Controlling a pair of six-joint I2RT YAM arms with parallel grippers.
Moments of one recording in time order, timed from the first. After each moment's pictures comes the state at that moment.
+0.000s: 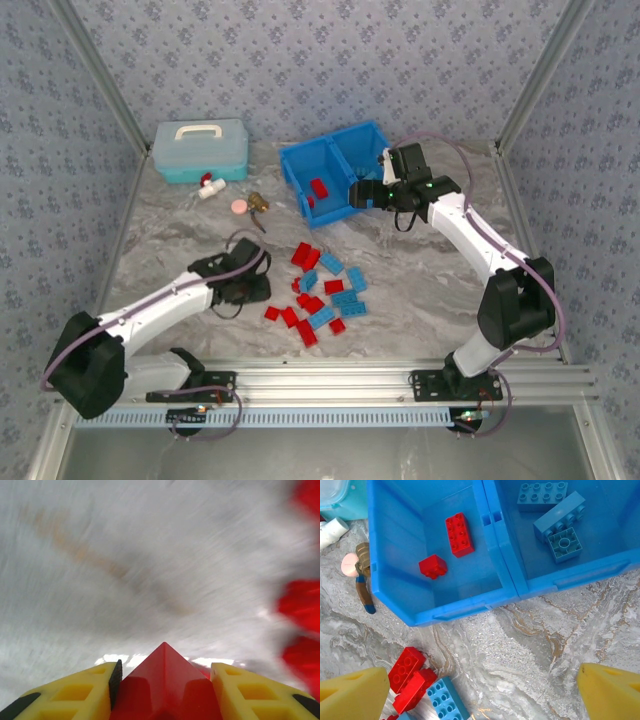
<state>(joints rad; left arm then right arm) -0.67 1.22 0.76 -0.69 -0.11 -0.74 0.37 1.60 1.37 -0.60 -0.15 0.33</state>
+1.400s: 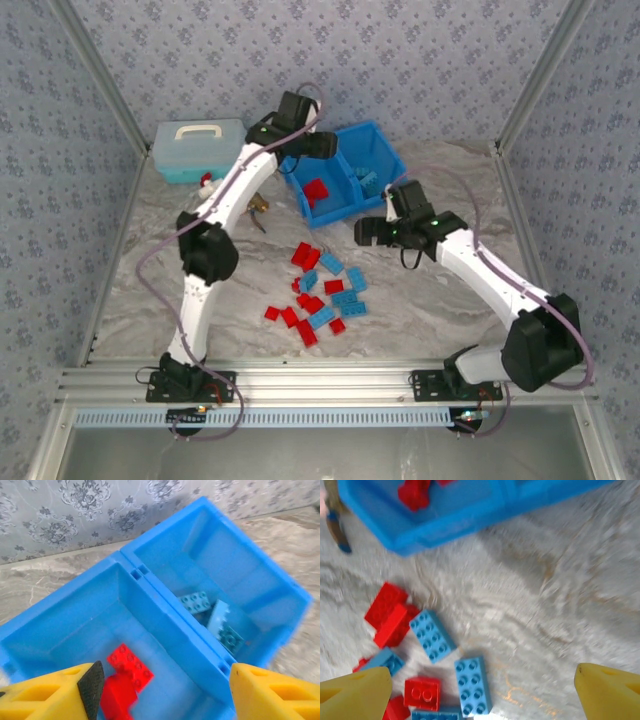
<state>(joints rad) -0.51 2.24 2.37 -0.81 0.06 -0.24 0.49 1.37 1.07 -0.63 -0.07 0.38</state>
